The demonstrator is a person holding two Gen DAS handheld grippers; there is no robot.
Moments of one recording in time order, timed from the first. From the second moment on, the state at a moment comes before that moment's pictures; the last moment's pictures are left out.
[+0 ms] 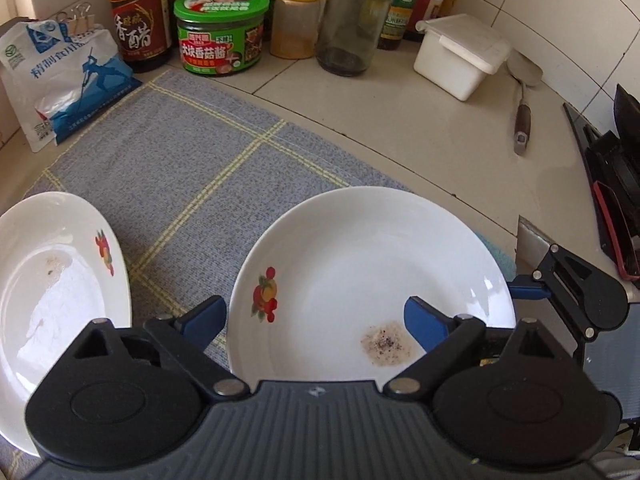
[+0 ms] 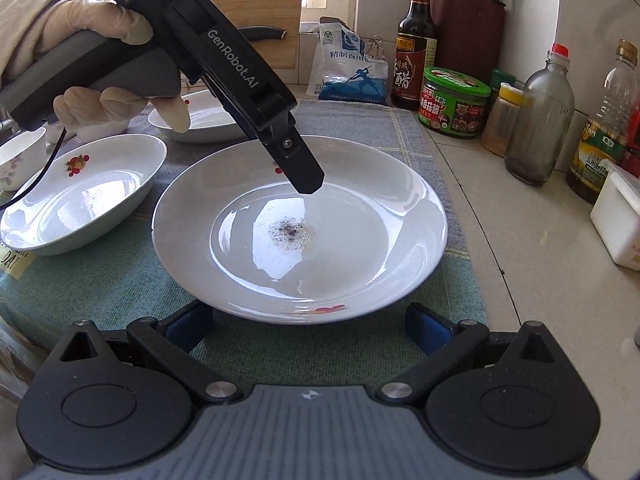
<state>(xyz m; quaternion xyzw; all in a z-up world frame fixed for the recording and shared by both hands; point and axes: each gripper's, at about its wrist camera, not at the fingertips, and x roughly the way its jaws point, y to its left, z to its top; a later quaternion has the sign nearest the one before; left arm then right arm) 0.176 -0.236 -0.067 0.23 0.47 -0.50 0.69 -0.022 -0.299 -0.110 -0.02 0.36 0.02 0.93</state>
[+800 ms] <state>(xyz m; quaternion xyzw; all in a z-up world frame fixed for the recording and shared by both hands) 0.198 -0.260 -0.080 0.27 0.53 -0.54 0.60 -0.009 -0.299 -0.107 -0.04 0.37 0.05 0.93</state>
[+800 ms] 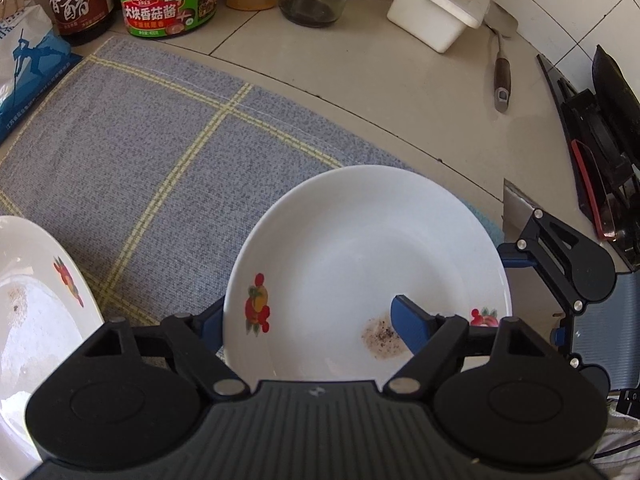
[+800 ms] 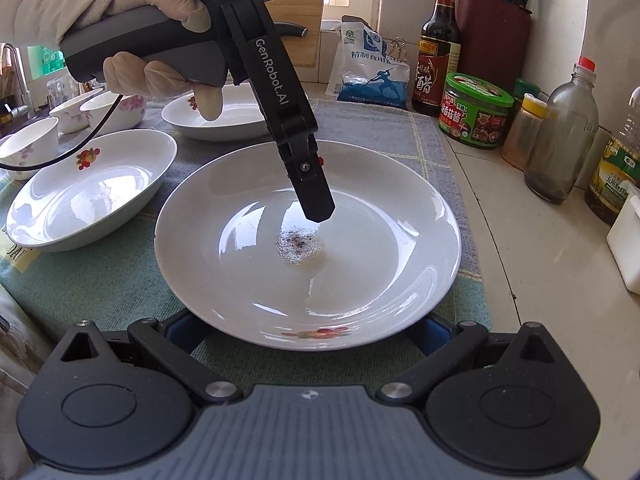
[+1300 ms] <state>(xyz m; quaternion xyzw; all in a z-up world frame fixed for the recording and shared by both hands) 0.214 -0.268 -0.067 0.26 0.51 -0.53 0.62 0.010 -0.312 -0.093 -0.05 0.37 0.05 0.92</state>
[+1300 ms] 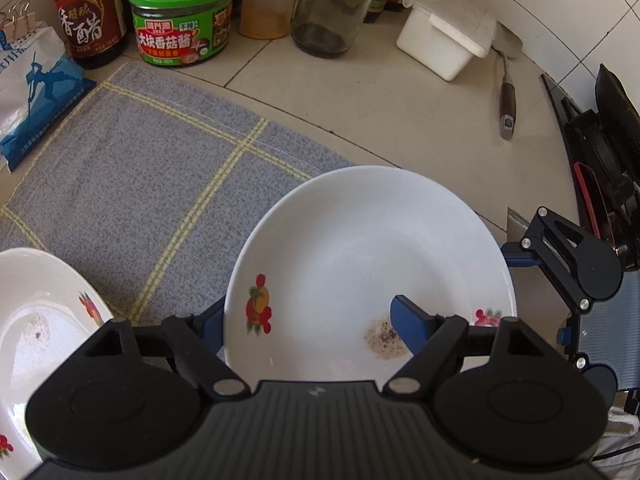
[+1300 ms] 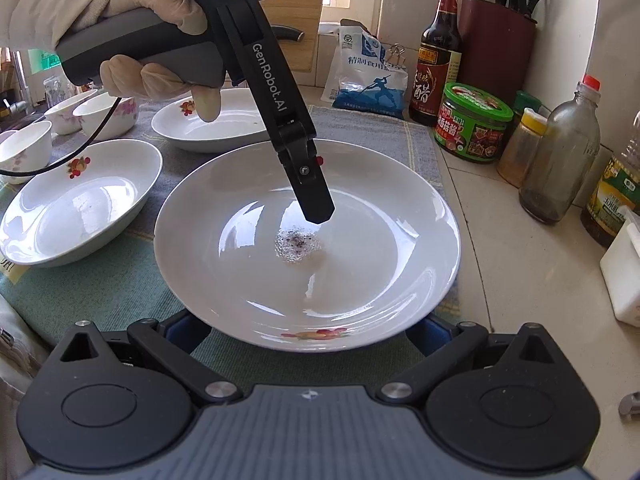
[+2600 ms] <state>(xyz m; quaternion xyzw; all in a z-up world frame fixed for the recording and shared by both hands) 0.256 -0.311 -0.083 0.26 0.45 -0.52 0.68 0.062 -0.341 -0.104 -0.03 0.38 -0.01 0.93</state>
